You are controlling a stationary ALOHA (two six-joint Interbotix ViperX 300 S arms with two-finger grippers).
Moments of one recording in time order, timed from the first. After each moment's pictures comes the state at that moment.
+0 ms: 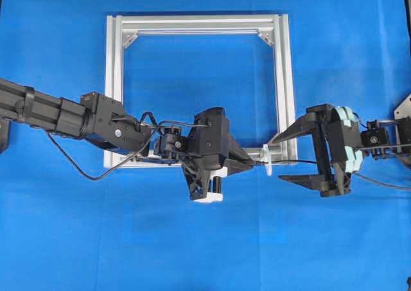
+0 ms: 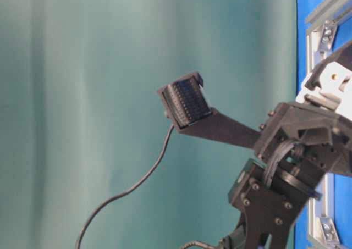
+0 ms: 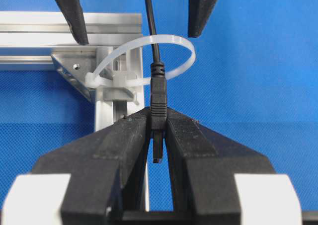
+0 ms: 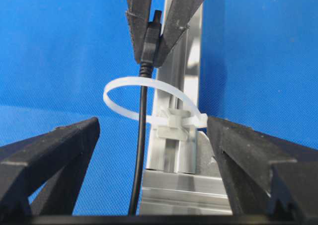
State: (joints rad) left arm -0.13 0.39 0.44 -0.09 -0.39 -0.04; right arm 0.23 -0.15 1.20 0.19 -0.59 0.04
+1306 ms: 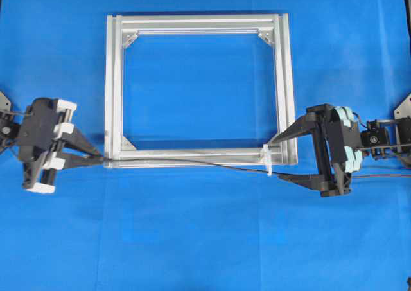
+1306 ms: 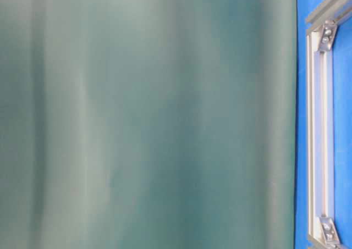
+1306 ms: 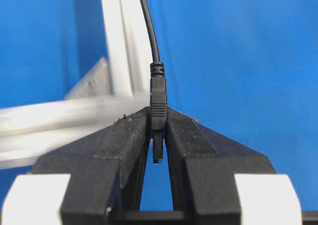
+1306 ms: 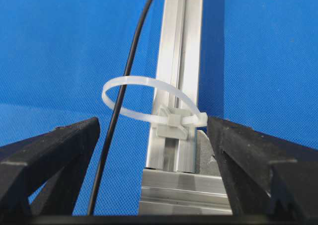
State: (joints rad) left arm -0.27 -0.36 1.33 -0.09 -0.39 -0.04; right arm 0.23 -0.15 1.20 0.20 -0.58 0.04
